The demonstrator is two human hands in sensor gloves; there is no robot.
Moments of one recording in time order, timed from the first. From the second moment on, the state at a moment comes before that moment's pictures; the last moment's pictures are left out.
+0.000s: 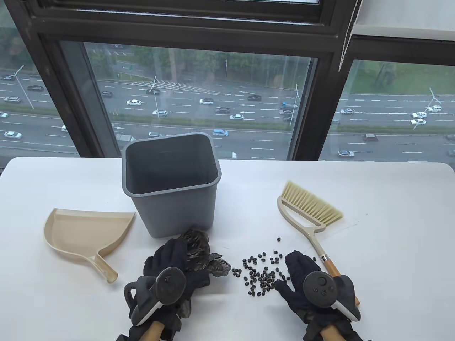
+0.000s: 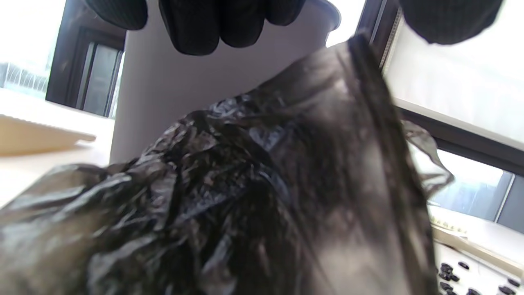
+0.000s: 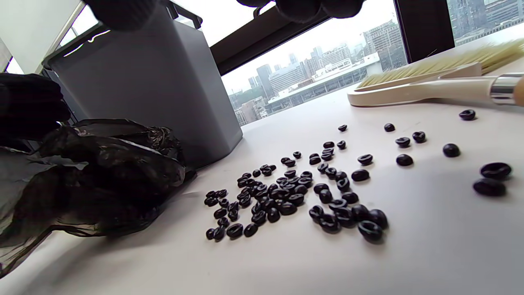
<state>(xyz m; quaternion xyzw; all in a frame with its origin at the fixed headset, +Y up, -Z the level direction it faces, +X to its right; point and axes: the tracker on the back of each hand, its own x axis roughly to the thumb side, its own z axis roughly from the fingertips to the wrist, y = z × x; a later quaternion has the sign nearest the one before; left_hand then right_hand) -0.173 -0.686 -0.279 0.05 -0.03 0.17 0.98 0.192 -0.712 -0.283 0.15 0.02 0.96 0.22</state>
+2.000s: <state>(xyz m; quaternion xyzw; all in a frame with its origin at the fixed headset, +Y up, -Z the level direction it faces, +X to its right) -0.060 -0.602 -0.295 0.18 -0.17 0.41 0.88 0.177 -0.601 -0.309 0.17 -0.12 0.81 0.55</state>
